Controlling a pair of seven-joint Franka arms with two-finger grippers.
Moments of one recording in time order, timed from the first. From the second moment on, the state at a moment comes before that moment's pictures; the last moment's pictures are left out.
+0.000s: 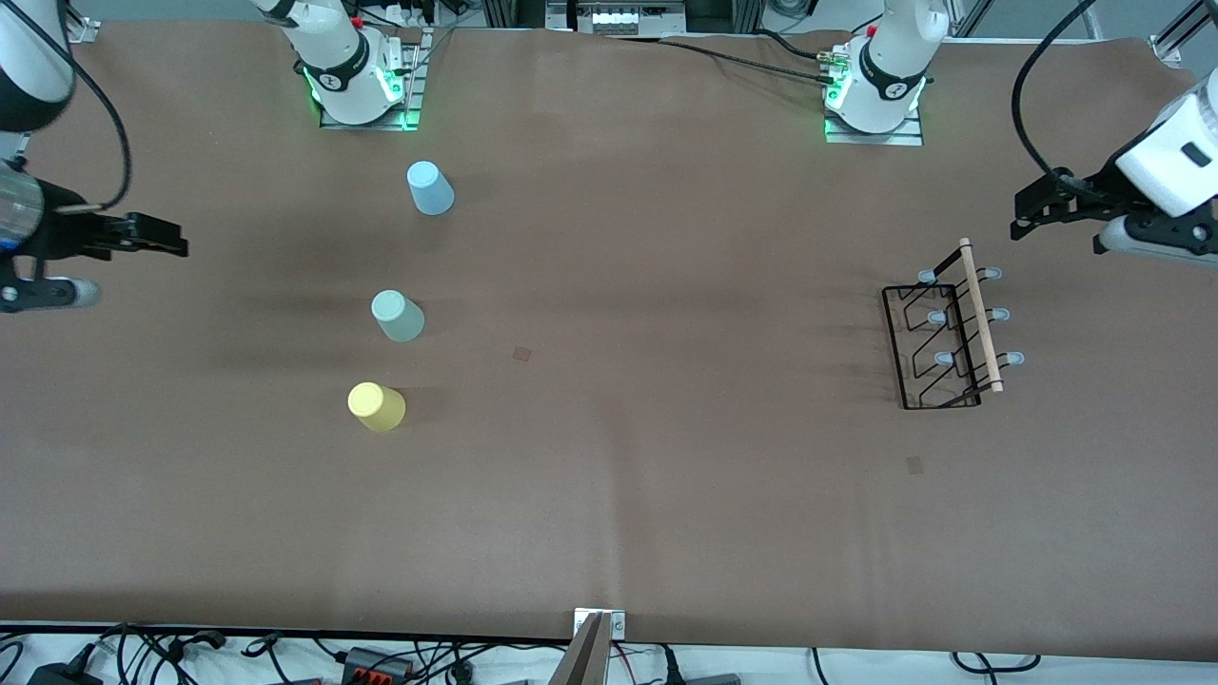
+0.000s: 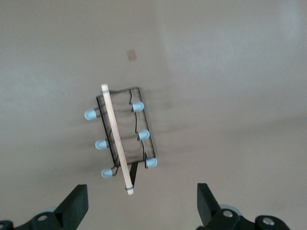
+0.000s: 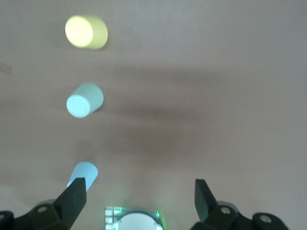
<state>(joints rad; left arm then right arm) 0.01 -0.03 -0.03 -1.69 -0.04 1.59 0.14 -0.01 0.16 -0.03 -1.55 -0.01 1.45 -0.10</state>
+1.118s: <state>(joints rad) 0.12 0.16 -0.02 -1.89 -0.03 1.98 0.14 0.03 -0.20 -0.02 -2.17 -0.01 1.86 -0.10</state>
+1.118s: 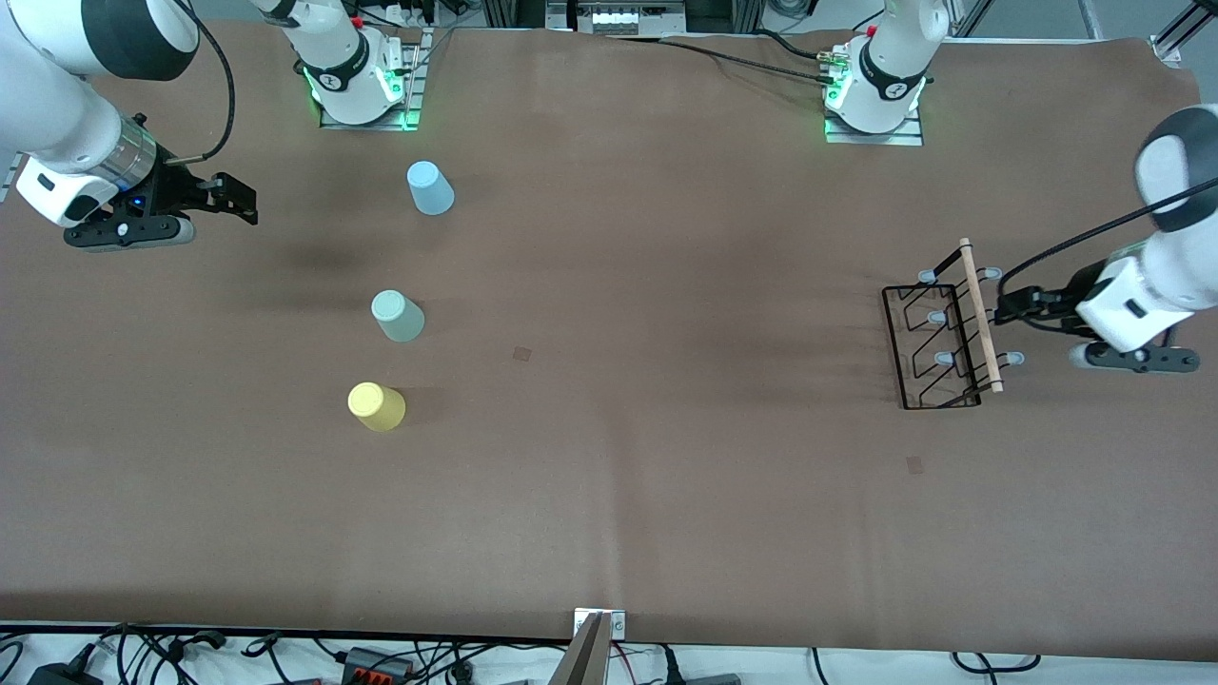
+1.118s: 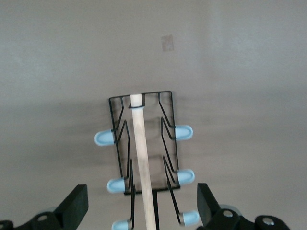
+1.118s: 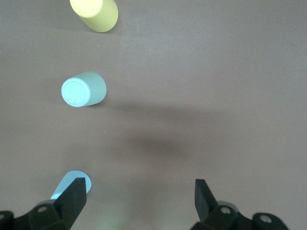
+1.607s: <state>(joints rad) 0.12 0.08 -0.03 -2.18 0.00 2.21 0.14 0.03 -0.20 -0.02 -2.17 -0.01 1.84 -0.10</state>
